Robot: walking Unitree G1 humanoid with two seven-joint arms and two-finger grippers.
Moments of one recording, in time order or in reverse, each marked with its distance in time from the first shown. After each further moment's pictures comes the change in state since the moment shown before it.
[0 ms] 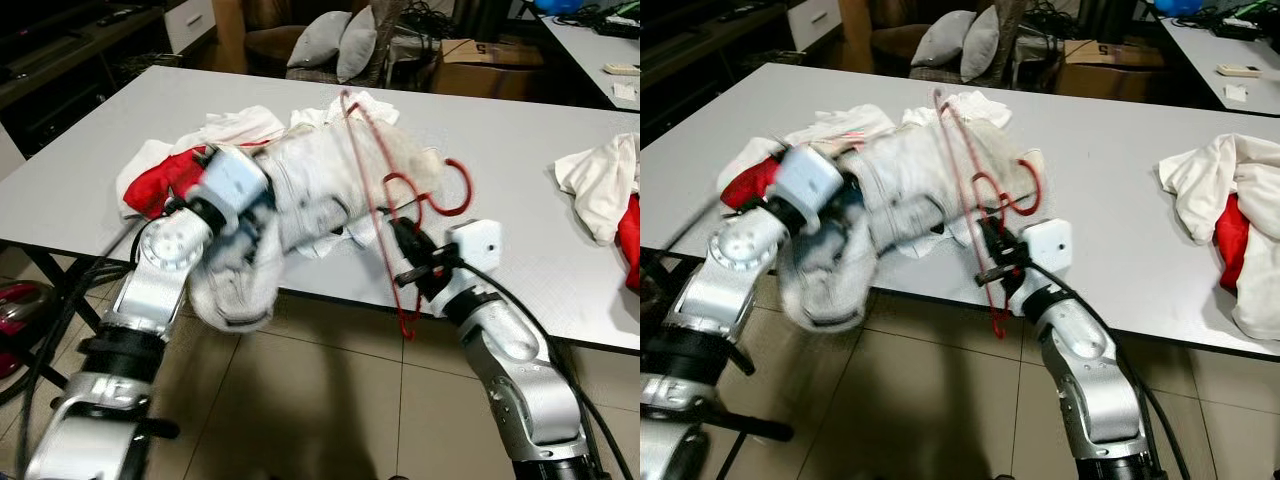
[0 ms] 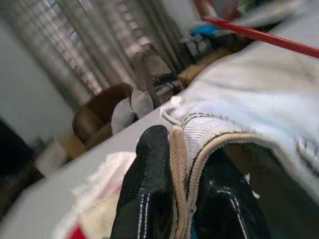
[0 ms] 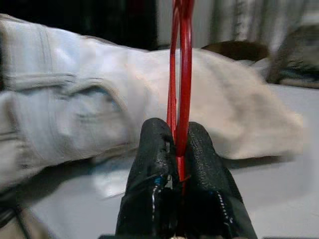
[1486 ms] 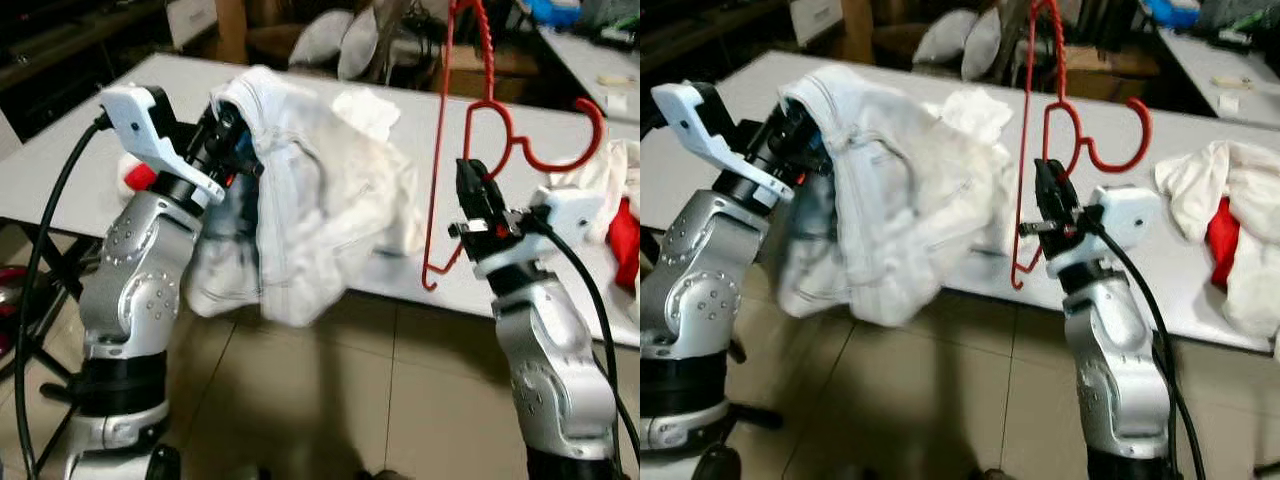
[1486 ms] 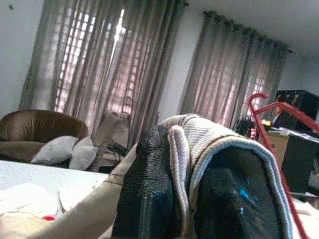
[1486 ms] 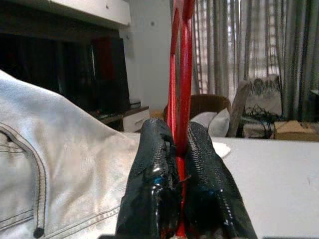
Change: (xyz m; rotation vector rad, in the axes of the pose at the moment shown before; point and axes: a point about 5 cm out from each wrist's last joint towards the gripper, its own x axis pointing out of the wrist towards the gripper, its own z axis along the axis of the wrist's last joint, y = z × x) left arm -0.027 0.006 0.068 -0.596 -0.329 0.039; right arm -0.004 -0.016 0.053 0.073 -0.269 -0.145
